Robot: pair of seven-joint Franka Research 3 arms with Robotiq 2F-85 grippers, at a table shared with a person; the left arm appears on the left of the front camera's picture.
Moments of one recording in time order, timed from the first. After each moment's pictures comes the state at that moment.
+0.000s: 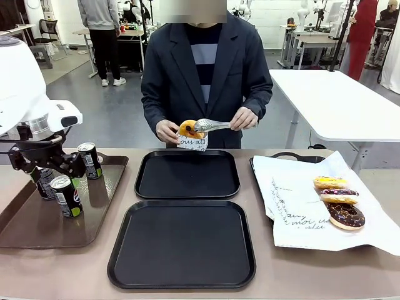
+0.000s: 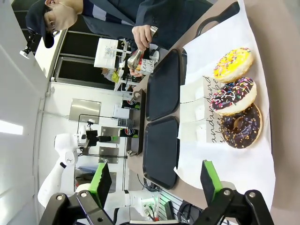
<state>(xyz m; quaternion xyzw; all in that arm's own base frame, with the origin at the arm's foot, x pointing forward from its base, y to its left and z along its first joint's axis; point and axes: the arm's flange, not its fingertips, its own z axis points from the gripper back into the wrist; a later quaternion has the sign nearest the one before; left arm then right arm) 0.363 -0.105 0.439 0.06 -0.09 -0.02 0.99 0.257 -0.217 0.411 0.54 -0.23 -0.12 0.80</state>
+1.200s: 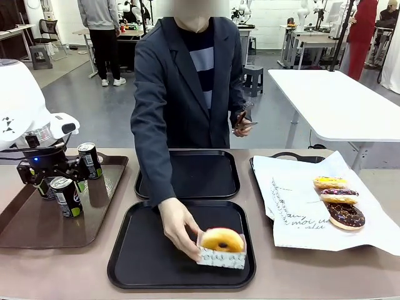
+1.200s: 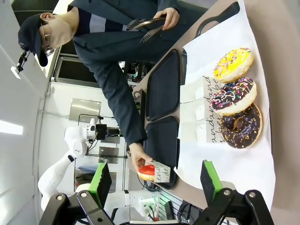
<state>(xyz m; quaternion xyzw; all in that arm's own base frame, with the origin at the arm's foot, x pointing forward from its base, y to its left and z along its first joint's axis) 0.406 -0.074 0.389 -0.01 -0.06 0.04 1.00 0.257 -0.217 0.411 0.54 -0.23 -0.12 0.80</state>
